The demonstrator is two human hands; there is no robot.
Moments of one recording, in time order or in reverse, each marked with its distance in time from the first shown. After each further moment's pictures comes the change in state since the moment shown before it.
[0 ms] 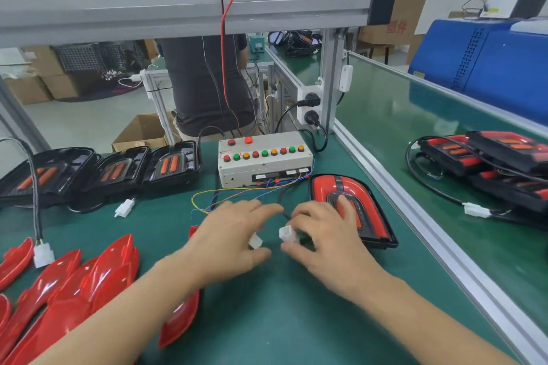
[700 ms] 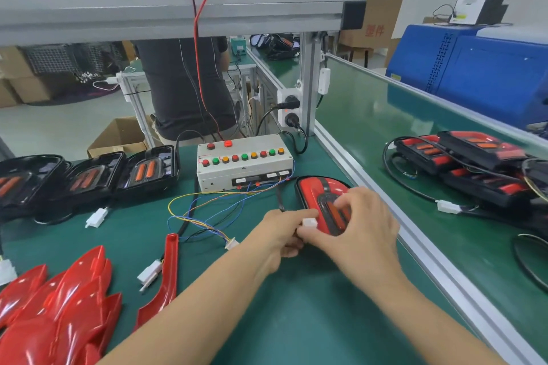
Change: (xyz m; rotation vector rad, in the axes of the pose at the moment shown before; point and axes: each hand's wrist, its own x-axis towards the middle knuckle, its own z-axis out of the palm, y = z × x) left_hand 0.075 0.084 0.029 -1.459 -0.209 -0.884; right_hand -0.015 0.022 -0.032 0.028 0.281 0.488
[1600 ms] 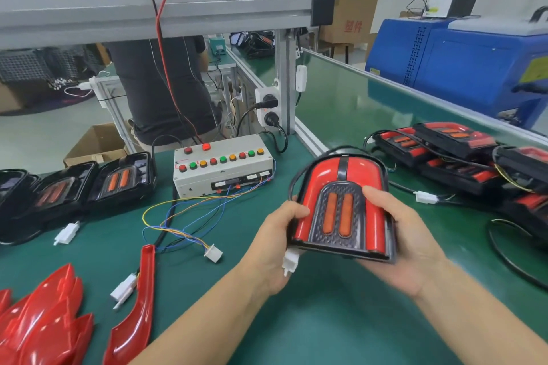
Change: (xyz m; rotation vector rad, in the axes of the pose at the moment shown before) left_hand -0.018 -0.008 0.019 -0.493 -0.357 0.171; right_hand 0.014 0.044 -0.046 1.632 -0.529 0.565
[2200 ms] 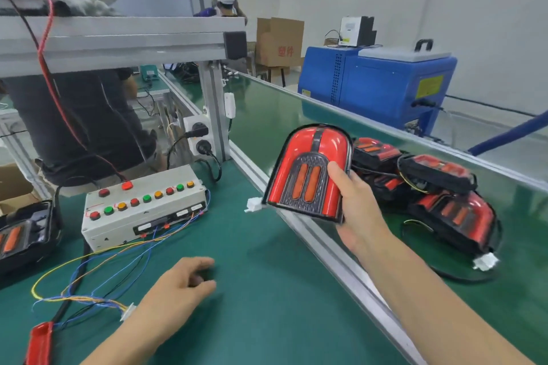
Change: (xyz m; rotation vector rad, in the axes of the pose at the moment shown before) left_hand 0.001 0.008 -0.061 1.182 0.232 0.085; right_hand 0.016 -0.062 -0.008 -0.228 0.432 -0.535
